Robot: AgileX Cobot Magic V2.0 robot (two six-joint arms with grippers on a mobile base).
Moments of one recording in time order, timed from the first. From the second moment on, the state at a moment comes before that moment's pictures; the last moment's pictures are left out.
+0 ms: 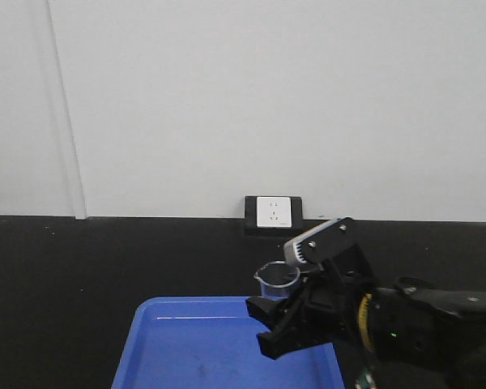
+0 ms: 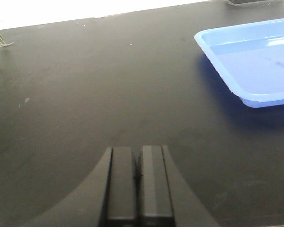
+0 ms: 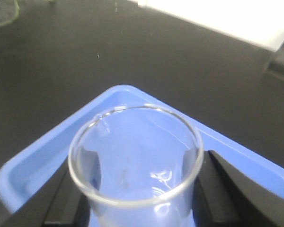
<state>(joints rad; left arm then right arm) -0.04 -0.02 0.03 0.06 0.37 0.02 0.44 1.49 -0.96 -1.47 -0.24 1.41</state>
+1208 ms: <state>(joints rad) -0.04 -0.02 0.03 0.06 0.37 0.02 0.44 0.73 -0.42 -1.56 0.08 1.55</state>
